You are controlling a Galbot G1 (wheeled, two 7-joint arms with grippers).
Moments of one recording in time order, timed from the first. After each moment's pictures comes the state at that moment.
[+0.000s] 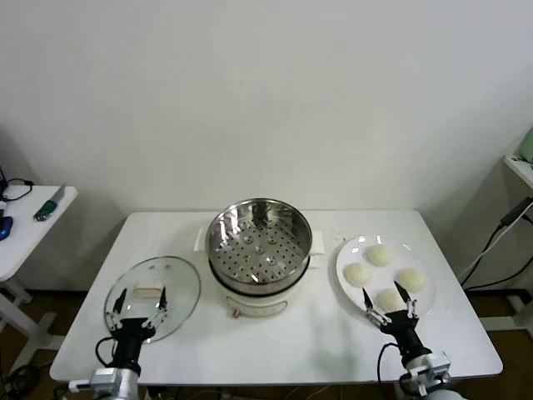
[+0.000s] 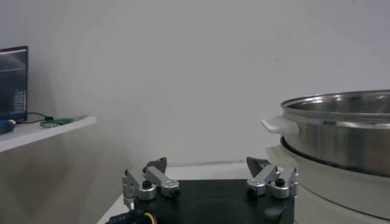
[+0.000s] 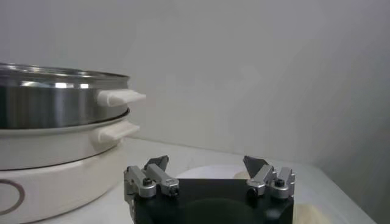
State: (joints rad) left arm 1.61 -1.54 -0.73 -1.94 -0.03 -0.09 0.06; right arm -1.49 1.24 0.61 1.78 0.19 0.09 -0.16
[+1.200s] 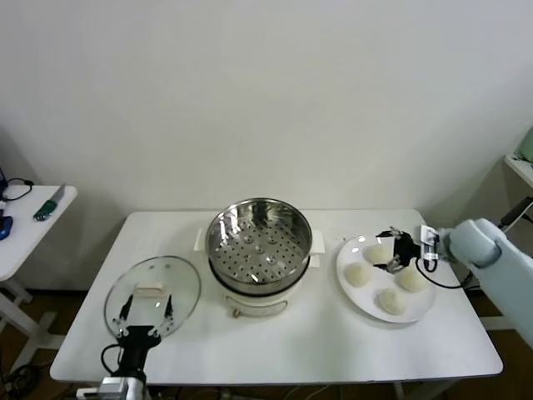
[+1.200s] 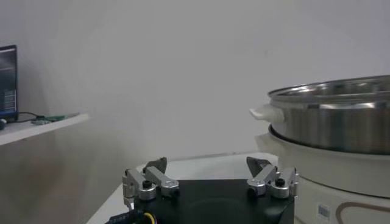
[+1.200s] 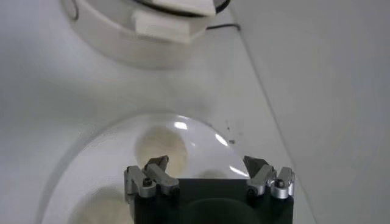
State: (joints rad) left arm 1.63 -1.52 -0.71 -1.91 -0.01 -0.13 0.05; right arm -0.18 0.67 -0.41 1.16 -0.08 -0.10 -1.05
